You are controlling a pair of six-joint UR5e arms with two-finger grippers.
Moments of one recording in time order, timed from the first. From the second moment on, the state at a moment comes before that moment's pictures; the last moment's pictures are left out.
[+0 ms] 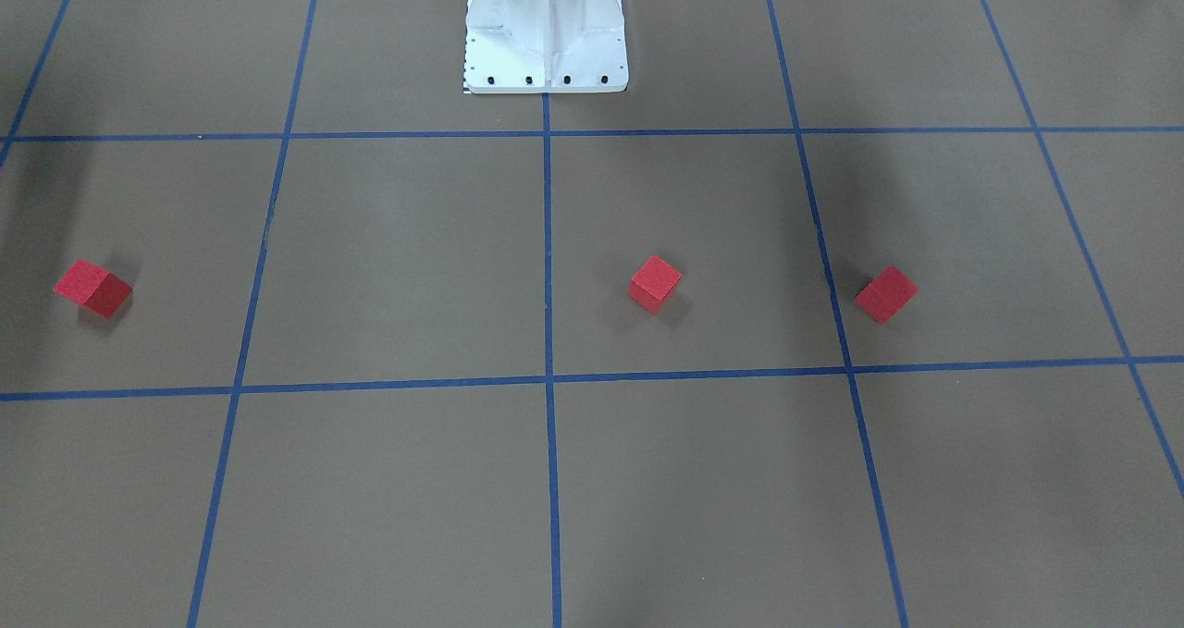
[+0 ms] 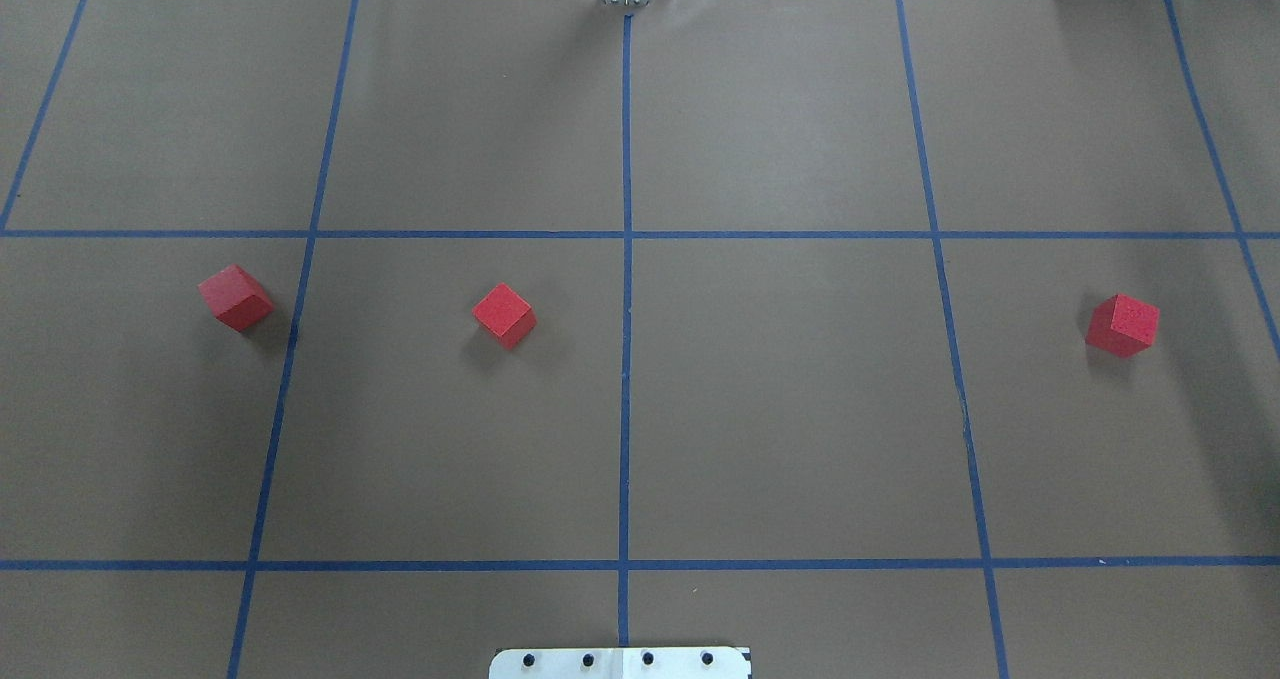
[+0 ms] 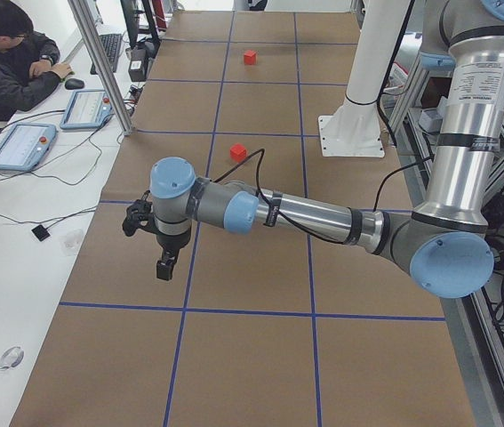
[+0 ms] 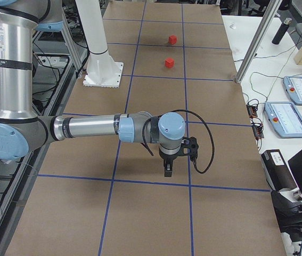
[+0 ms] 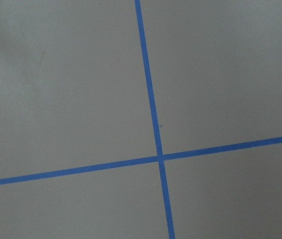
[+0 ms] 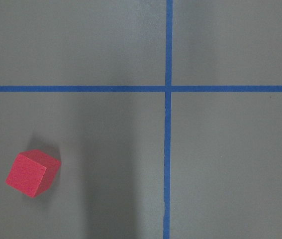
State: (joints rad) left arm -1.53 -1.73 -1.65 -1.66 -2.30 -0.07; right arm 1.60 -1.64 1.76 -1.67 2.41 -0.01
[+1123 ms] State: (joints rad) left arm -0.93 -2.13 -1.67 -1.60 -2.22 -1.29; right arm 1.60 -1.62 1.75 -1.67 2.41 -0.01
